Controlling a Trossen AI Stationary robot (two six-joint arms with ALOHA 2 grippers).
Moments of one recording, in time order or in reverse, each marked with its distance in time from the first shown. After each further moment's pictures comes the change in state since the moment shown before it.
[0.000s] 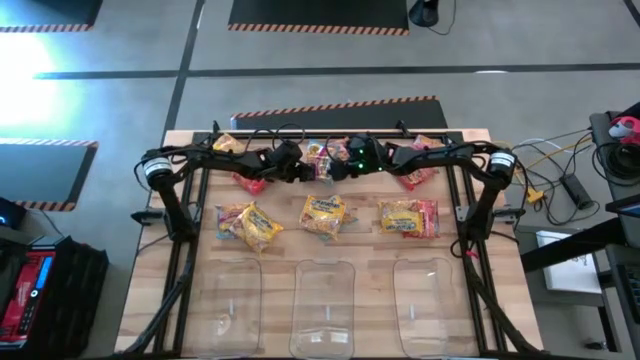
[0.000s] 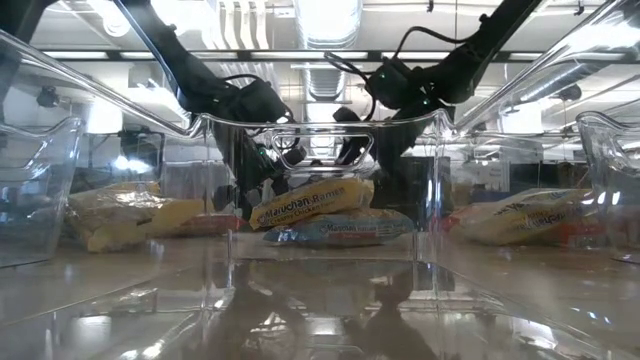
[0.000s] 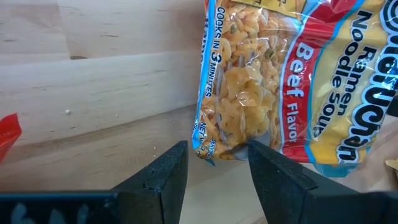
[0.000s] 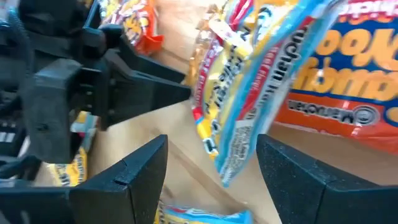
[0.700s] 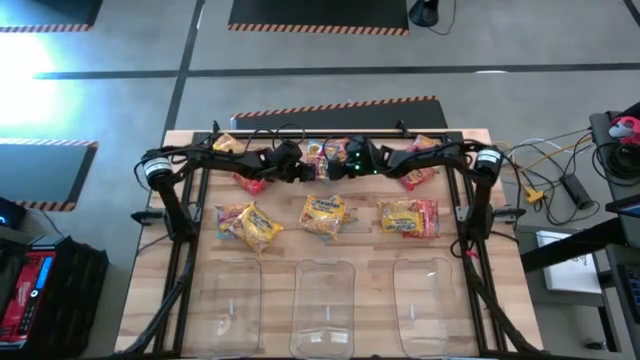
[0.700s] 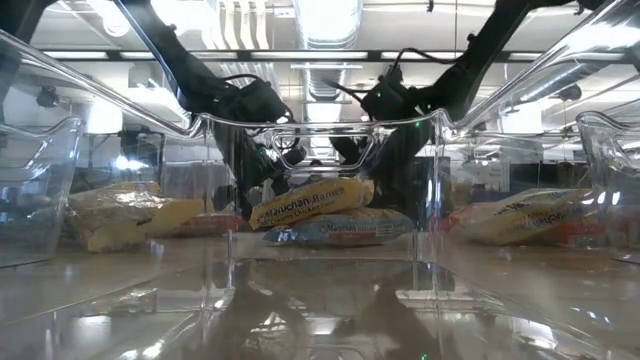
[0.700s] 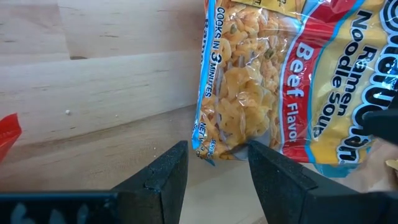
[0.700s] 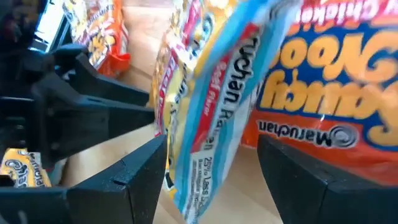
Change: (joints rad) left arm 0.000 0.000 0.000 0.000 -0.001 0.000; right arm -0.009 0.107 -0.009 0.122 0.062 0.049
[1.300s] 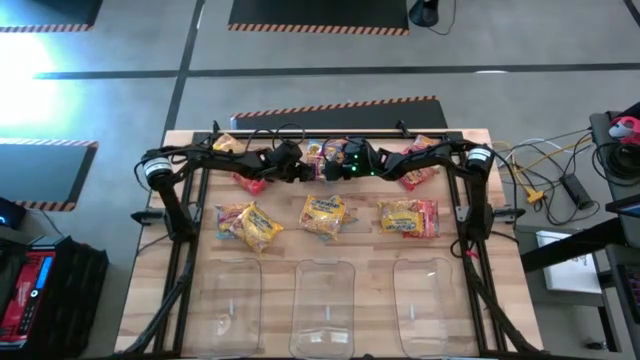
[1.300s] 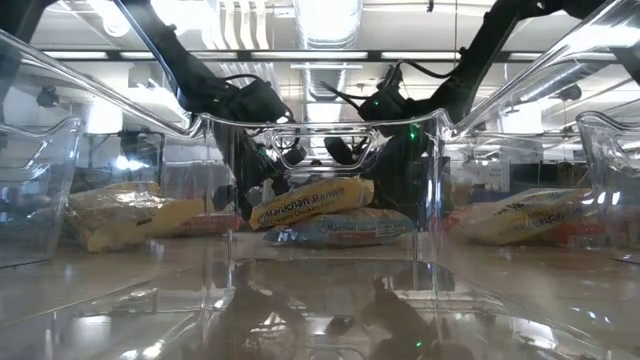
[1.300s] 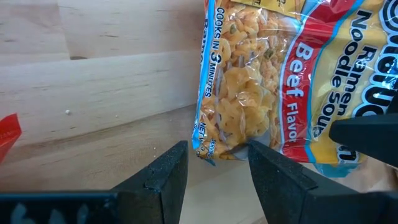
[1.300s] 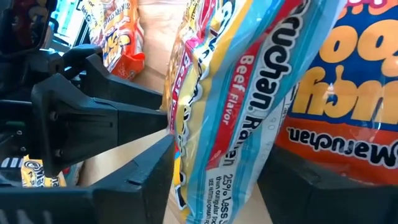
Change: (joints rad) left arm 0.000 0.000 0.000 0.000 0.000 0.000; right arm 0.000 0.065 0.000 0.139 -0.048 0.030
